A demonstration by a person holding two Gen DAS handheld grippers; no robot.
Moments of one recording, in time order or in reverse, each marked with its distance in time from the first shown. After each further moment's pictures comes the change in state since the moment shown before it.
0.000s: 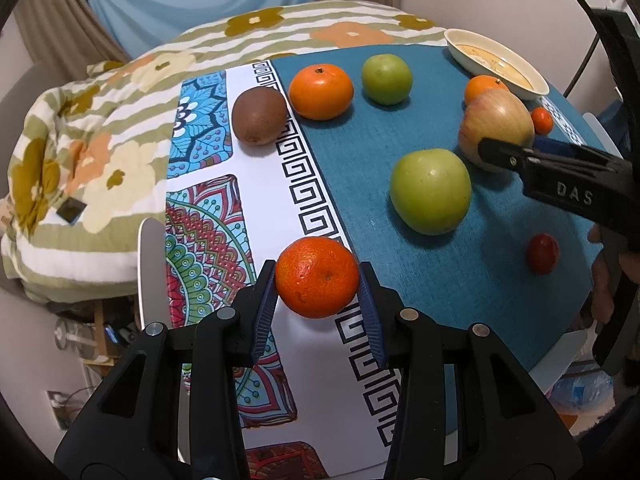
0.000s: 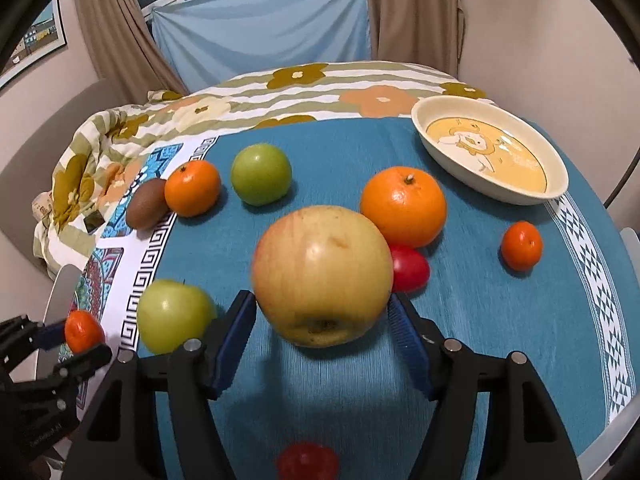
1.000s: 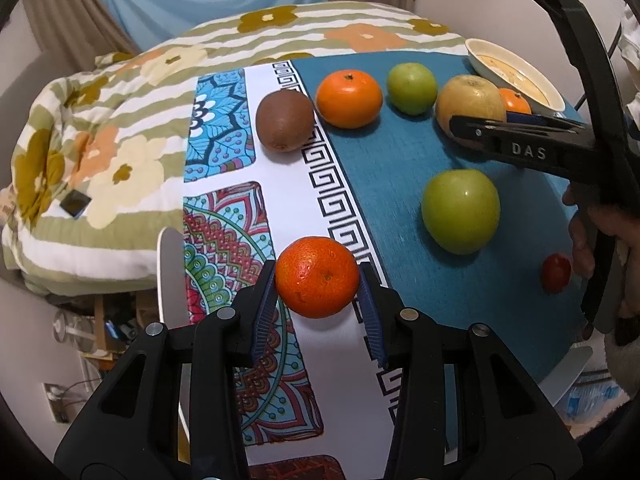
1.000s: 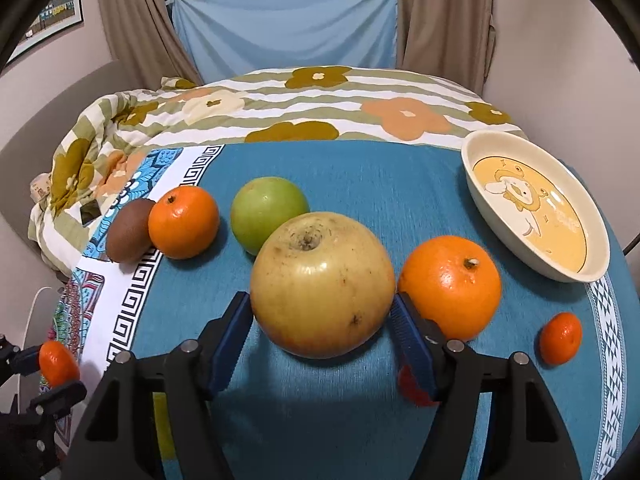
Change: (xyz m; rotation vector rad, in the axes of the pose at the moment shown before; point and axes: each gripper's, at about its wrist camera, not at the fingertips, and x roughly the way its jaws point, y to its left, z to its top) left arm 0.004 0.020 0.010 -0.043 -0.002 0.011; right arm 0.040 0.015 0.035 -0.087 -0.011 0.021
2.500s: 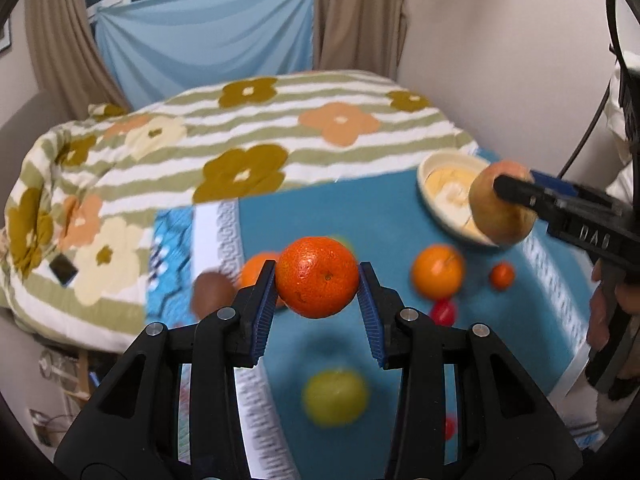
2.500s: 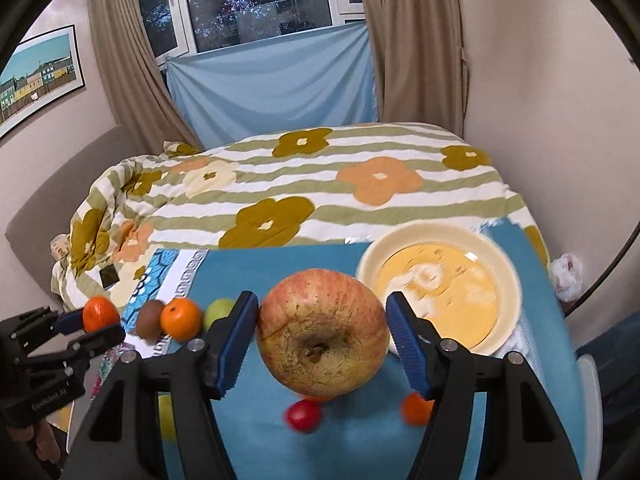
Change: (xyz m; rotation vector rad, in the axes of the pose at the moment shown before) left arm -0.045 -0.079 0.132 -0.025 -0.211 -0.048; right arm -0.096 -0.106 0.067 0.065 -0.157 0.048
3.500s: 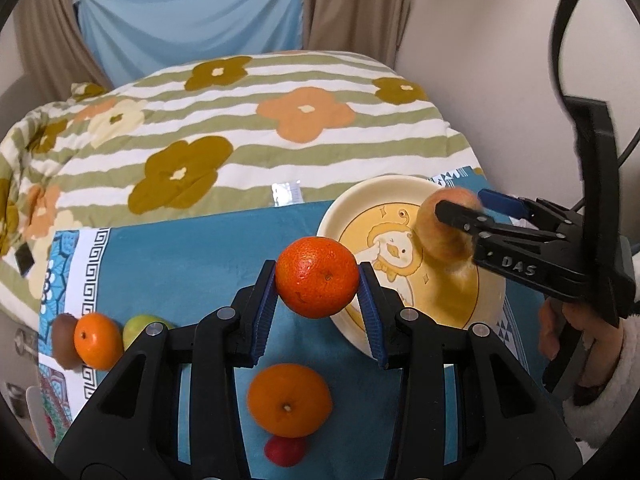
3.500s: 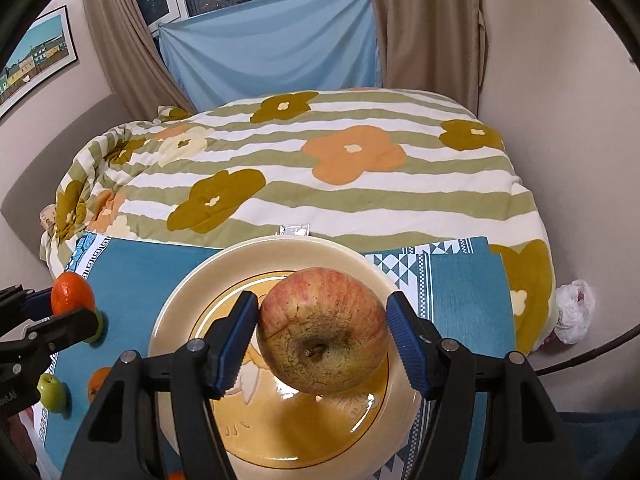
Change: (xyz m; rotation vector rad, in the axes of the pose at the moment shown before) left arm 0.120 -0.140 0.071 -0.084 0.091 0.015; right arm 0.109 -0.153 0.036 -0.064 0.115 0.091
